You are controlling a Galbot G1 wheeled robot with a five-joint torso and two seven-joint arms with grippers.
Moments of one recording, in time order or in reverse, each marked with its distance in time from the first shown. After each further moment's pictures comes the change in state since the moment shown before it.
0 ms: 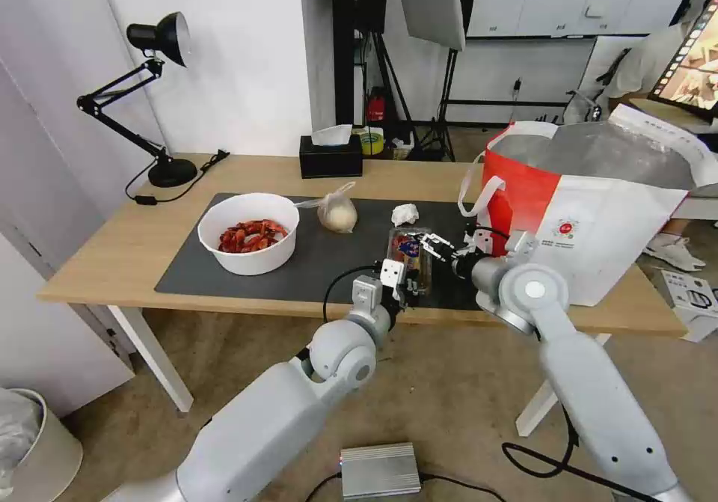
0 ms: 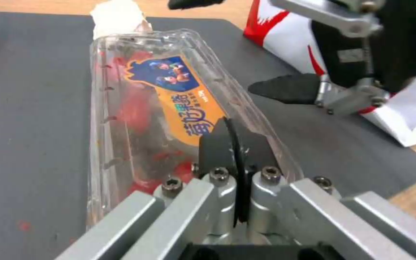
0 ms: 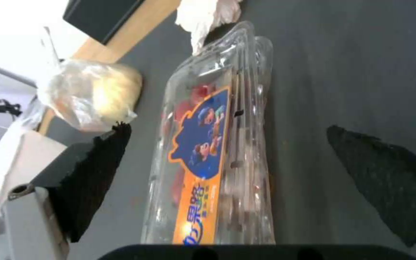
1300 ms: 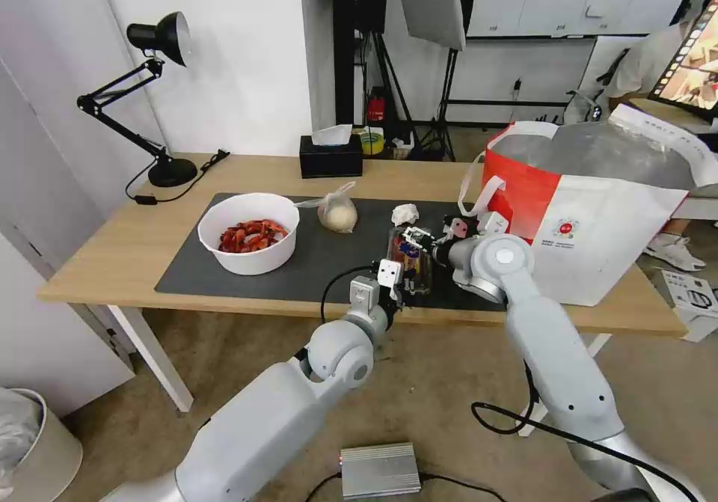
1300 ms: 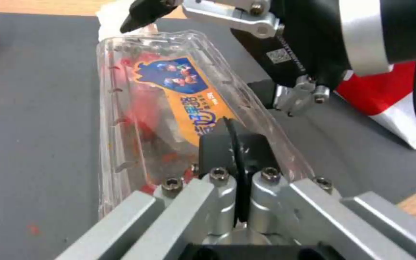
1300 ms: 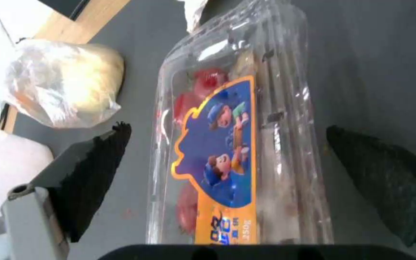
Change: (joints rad) left arm -0.005 0.002 -0.004 0.011 -0.001 -0.006 0.005; right arm 0.128 0.087 -0.048 -0.129 0.051 -0.067 0.141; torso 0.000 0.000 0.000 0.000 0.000
